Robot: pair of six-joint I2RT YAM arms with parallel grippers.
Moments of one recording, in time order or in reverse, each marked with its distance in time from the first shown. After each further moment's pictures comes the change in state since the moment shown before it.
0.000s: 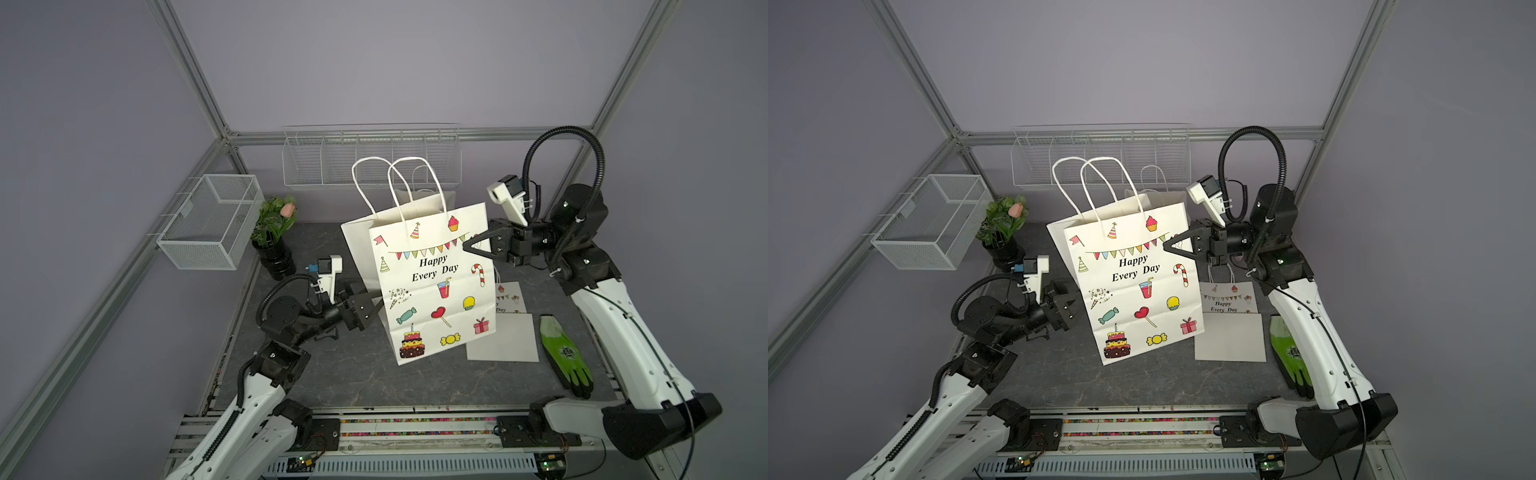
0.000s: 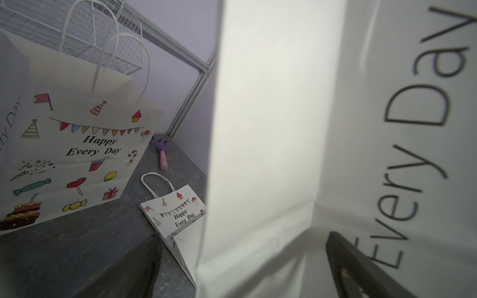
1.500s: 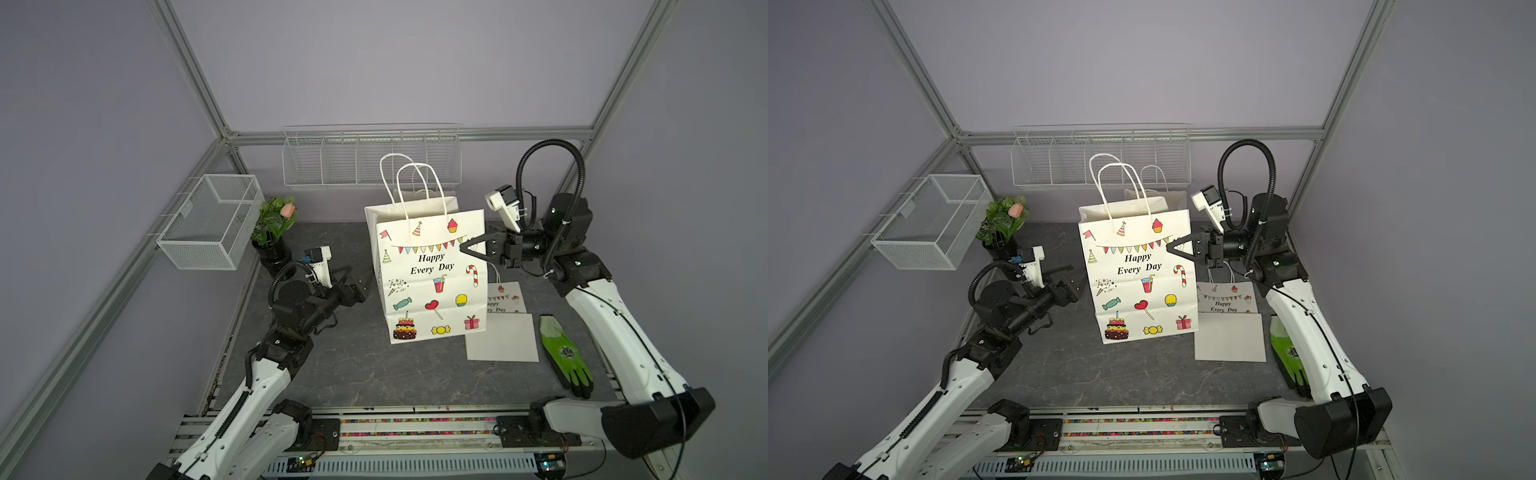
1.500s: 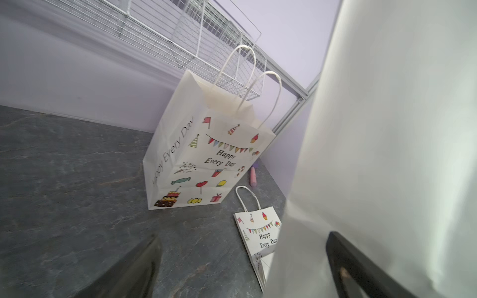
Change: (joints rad) left arm 0.077 0.089 0.014 -0.085 -0.297 0.104; right arm -0.046 0.014 -0.087 -0.041 0.042 -0.106
